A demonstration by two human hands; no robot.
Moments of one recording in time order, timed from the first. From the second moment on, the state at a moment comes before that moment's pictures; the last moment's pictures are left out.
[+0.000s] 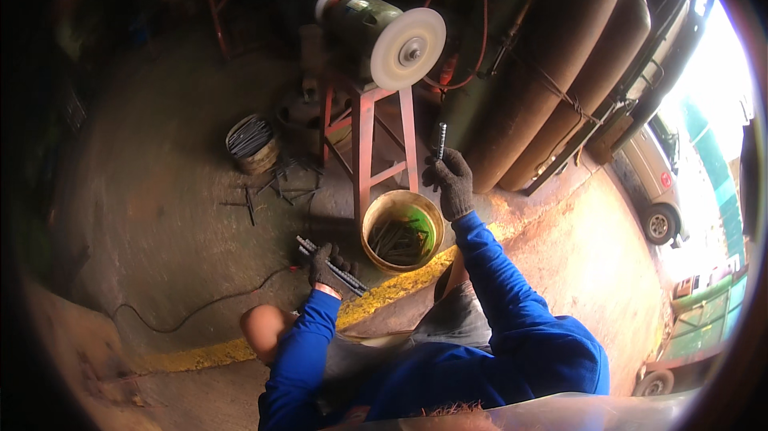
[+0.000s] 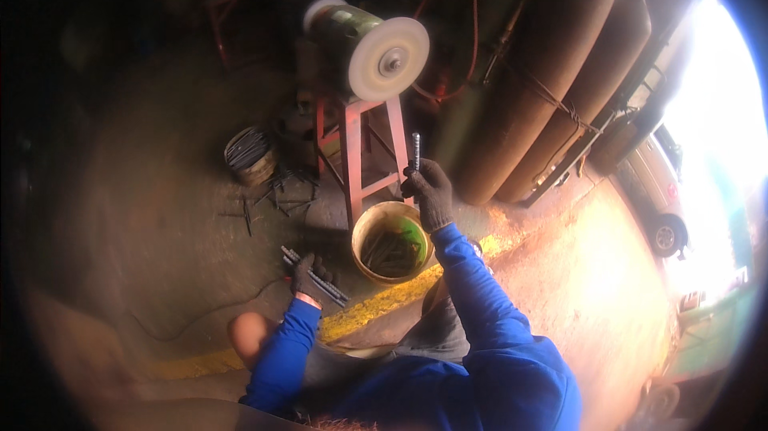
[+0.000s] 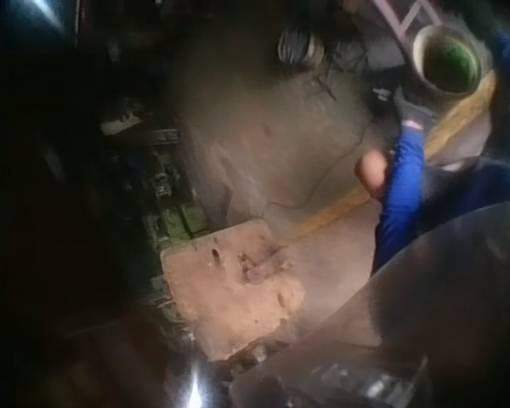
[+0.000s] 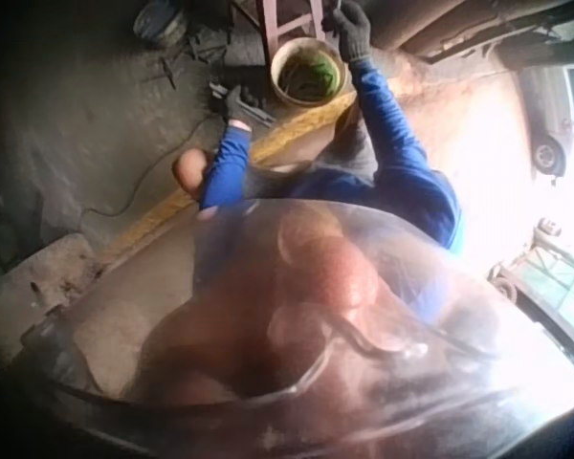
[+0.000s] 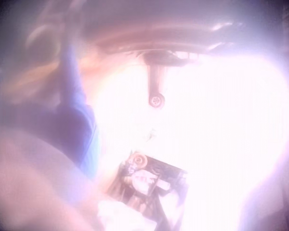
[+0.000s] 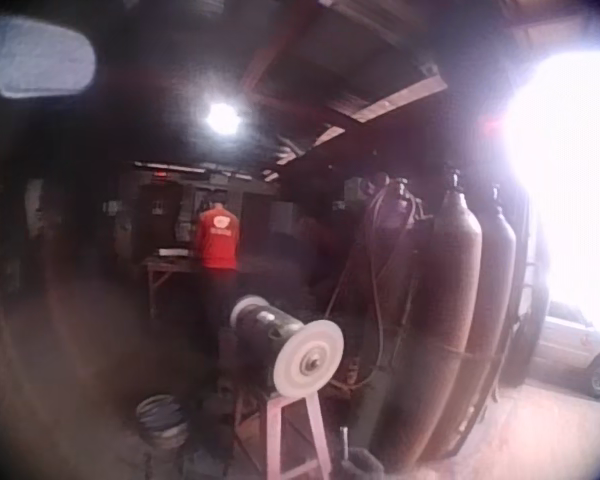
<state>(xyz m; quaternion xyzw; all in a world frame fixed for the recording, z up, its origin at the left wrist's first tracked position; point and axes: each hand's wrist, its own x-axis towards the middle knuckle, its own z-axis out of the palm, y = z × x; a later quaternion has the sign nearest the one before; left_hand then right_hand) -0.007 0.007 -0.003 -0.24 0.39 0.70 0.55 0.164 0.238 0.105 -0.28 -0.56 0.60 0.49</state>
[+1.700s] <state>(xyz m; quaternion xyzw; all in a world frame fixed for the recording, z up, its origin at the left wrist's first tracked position) -0.015 -0.003 -0.005 -0.22 0.33 0.73 0.56 0.094 0.298 0.205 -0.52 -0.81 0.00 0.28</state>
